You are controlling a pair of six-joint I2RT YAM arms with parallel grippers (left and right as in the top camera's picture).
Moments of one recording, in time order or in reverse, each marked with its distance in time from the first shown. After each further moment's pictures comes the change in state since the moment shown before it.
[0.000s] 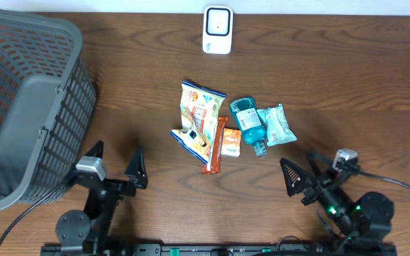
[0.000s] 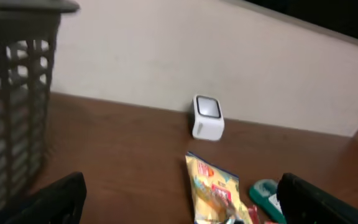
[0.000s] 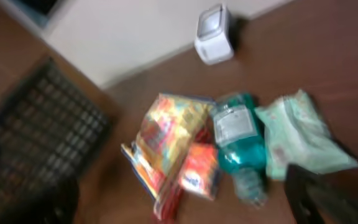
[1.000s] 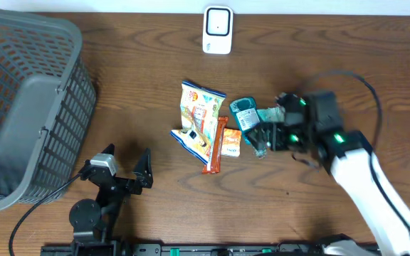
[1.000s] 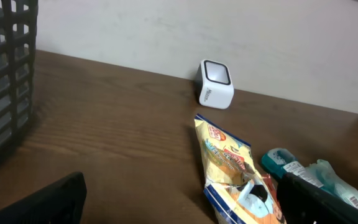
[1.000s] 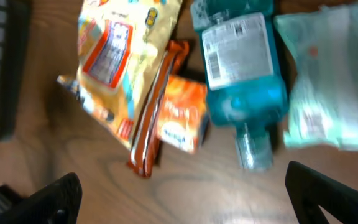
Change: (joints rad) left arm 0.000 0.000 -0.176 0.074 0.023 0.000; right arm 0.340 1.181 0.667 -0.246 0.190 -0.190
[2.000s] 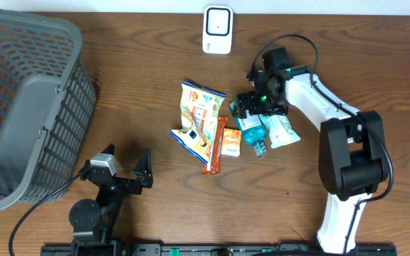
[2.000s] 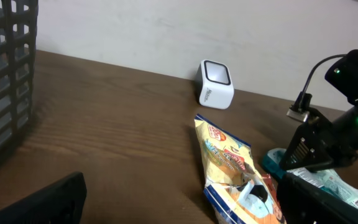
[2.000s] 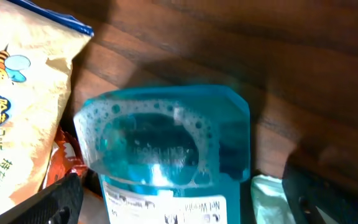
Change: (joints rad) left arm 0.000 0.000 0.000 0.001 0.000 0.000; right arm 0.006 0.743 0.528 -0.121 0.079 -0.238
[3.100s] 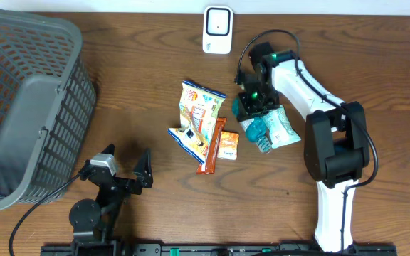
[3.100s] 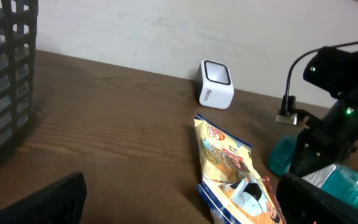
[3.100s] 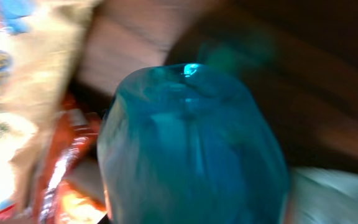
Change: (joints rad) left arm 0.000 0.000 0.000 0.000 0.000 0.000; right arm 0.055 0.134 0.274 -0.374 0.087 -0.050
